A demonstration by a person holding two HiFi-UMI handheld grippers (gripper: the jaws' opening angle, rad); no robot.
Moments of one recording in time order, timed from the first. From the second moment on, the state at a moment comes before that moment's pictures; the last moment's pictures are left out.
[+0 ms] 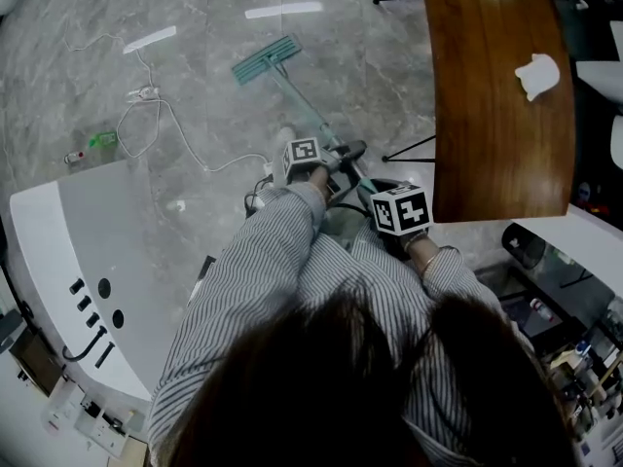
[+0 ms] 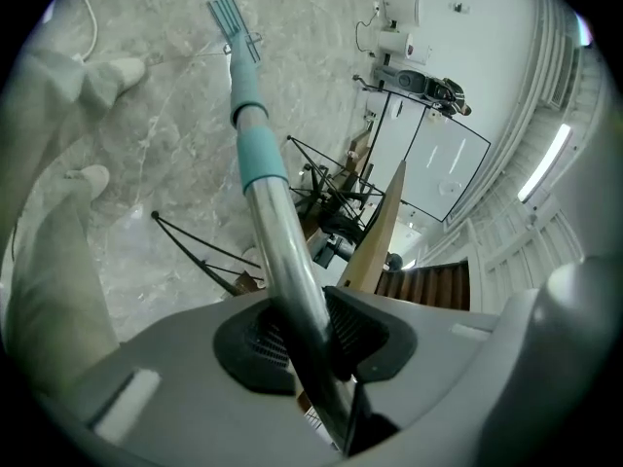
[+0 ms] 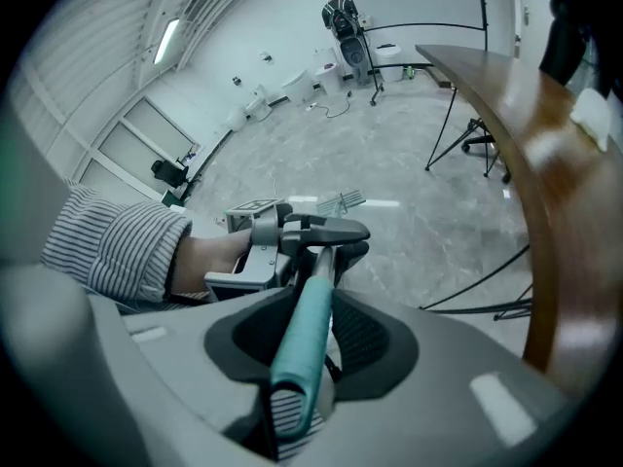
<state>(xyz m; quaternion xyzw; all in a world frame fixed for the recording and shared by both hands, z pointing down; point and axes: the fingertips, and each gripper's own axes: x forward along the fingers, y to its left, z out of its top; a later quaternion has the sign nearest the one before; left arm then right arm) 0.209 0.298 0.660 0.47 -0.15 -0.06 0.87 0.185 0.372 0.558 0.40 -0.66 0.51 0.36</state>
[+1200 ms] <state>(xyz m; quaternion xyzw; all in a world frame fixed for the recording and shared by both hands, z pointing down) -0.017 -0.192 0.668 0.43 -0.24 -0.18 0.85 -0.006 -0.119 0.561 0.45 -0.67 0.50 0.32</state>
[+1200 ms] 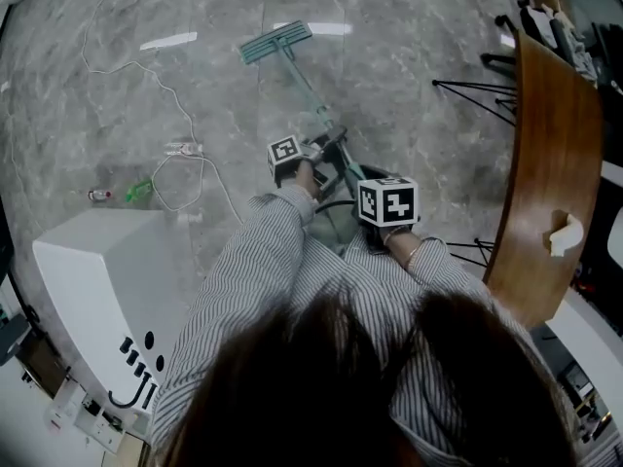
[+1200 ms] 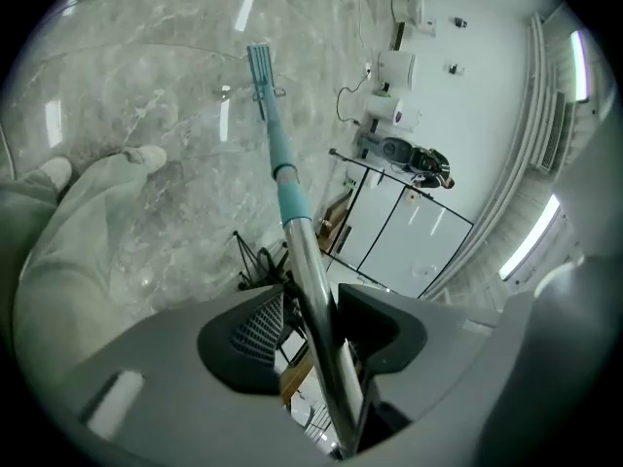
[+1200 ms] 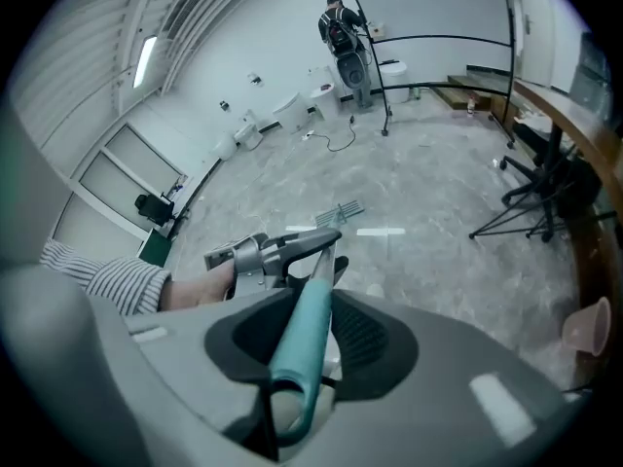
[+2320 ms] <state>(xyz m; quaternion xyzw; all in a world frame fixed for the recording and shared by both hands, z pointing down) -0.139 -0.530 0.666 0.49 -0.30 -0.15 0.80 -0.107 -0.458 0.566 0.47 -0.66 0.51 0.27</state>
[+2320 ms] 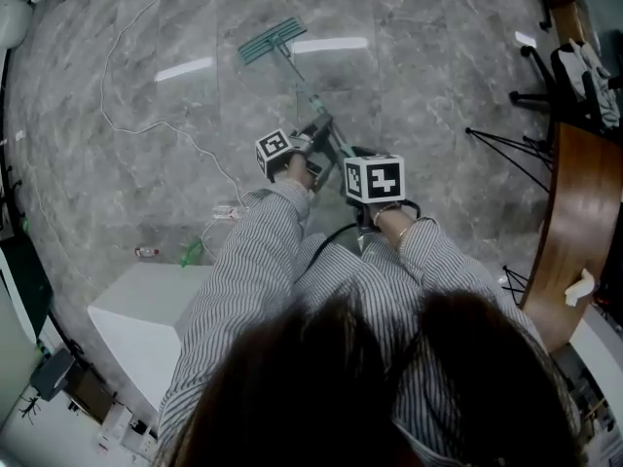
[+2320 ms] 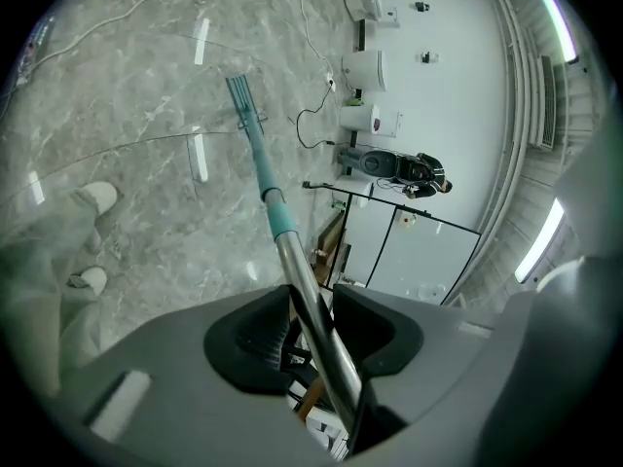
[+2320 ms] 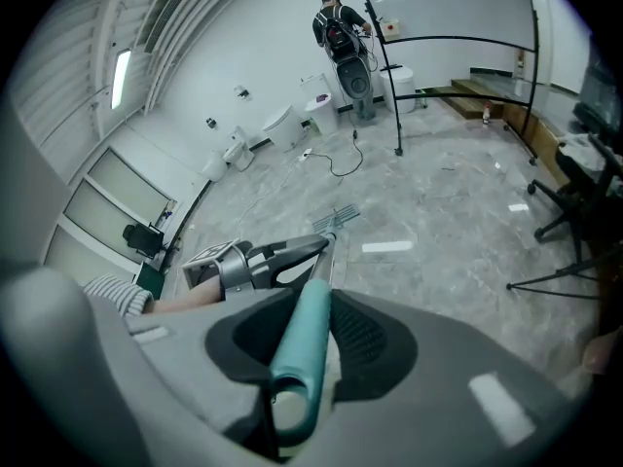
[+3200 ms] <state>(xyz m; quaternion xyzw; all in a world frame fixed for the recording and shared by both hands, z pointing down) -0.099 -0.482 0.668 0.50 -0.30 -0.14 0.80 -0.066 -0.406 0.570 0.47 -0.67 0.50 0.29</state>
